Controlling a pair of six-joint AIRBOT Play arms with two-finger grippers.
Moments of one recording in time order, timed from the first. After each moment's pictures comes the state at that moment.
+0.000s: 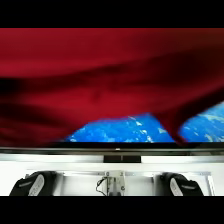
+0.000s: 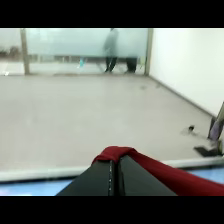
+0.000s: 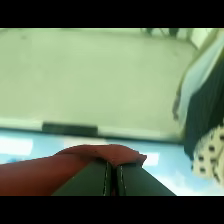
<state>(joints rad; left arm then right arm) 0.28 -0.68 2.01 1.07 -1.25 -1.48 -0.15 -0.71 2.00 -1.41 1.35 1.42</state>
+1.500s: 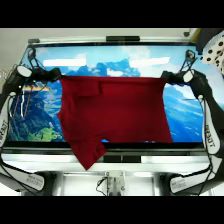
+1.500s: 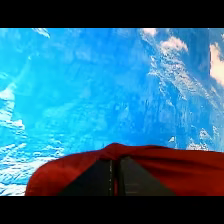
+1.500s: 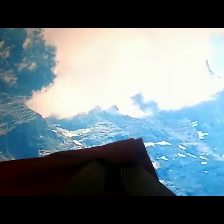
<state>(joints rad) 0.07 -1.74 1.54 1.00 -0.72 -1.39 -0.09 -1.70 1.45 -1.31 0.63 1.60</state>
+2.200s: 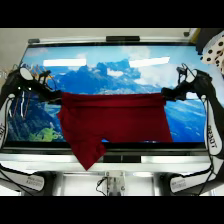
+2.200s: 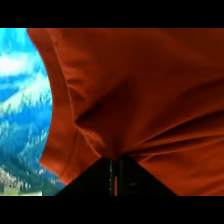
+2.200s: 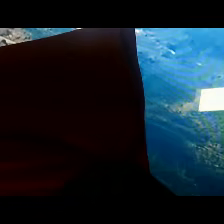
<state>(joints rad) 0.06 -1.66 1.47 1.26 -1.36 -1.46 -0.12 -1.67 1.45 -1.39 1.17 1.54</state>
